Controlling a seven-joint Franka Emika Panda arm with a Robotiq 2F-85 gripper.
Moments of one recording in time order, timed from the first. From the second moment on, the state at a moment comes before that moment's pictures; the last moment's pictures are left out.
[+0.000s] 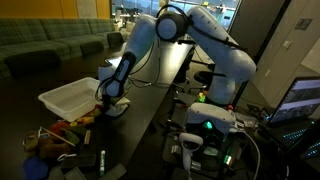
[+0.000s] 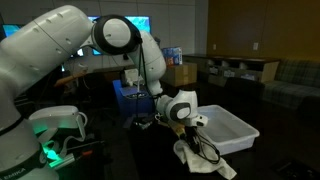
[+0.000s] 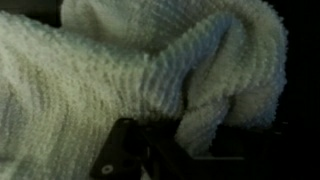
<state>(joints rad) 0.15 0.98 -0.06 -1.74 -0.05 2.77 0.22</state>
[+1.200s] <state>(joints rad) 0.28 1.03 0.12 -1.65 -0.03 2.76 0.22</state>
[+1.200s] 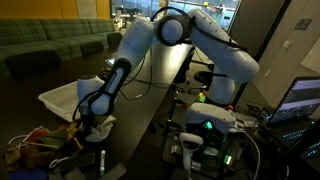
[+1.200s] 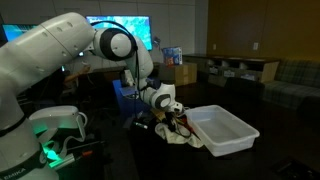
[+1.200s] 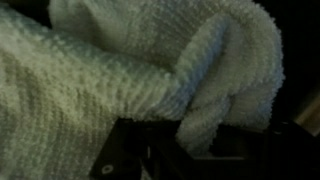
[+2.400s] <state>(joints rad) 0.21 0.91 0.06 -1.90 -0.03 2.85 0.20</state>
